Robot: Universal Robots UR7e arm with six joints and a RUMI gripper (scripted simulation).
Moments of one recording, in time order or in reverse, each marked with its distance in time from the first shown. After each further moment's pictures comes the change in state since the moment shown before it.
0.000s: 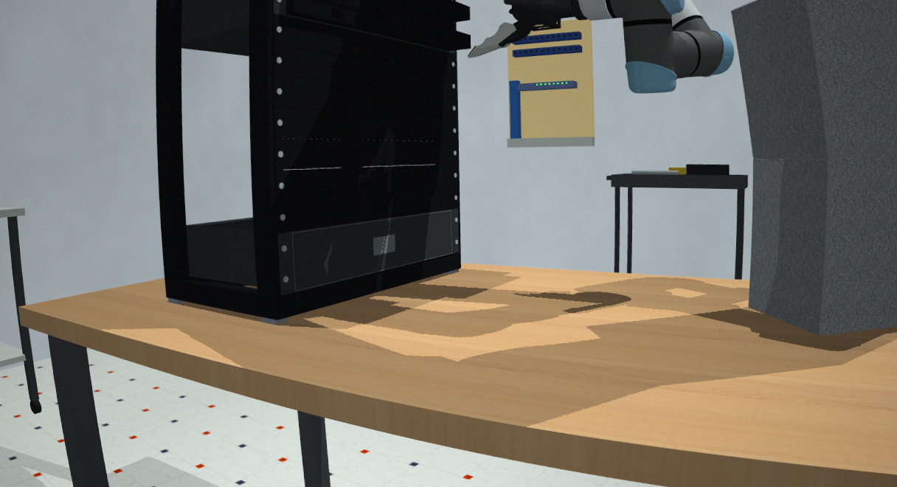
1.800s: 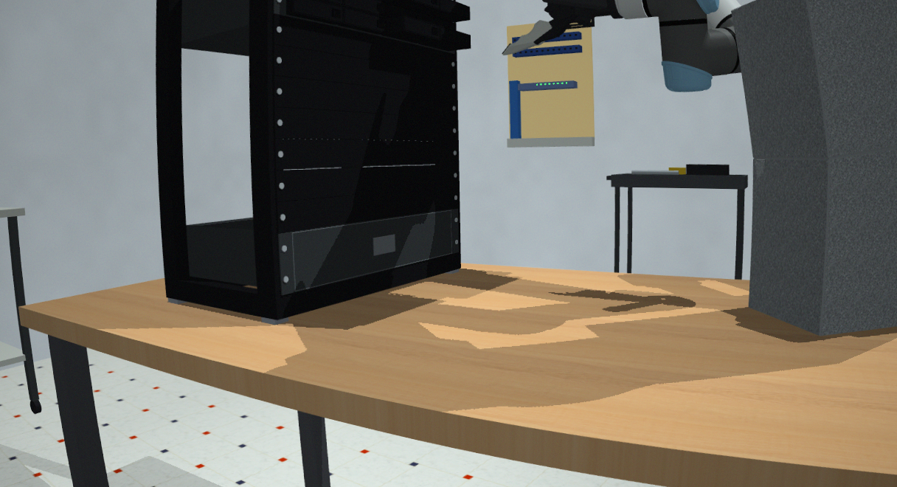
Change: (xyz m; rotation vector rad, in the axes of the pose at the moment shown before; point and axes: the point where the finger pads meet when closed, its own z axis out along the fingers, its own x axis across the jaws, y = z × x) arm 0.004 0.033 -0.049 -0.006 0.001 0.001
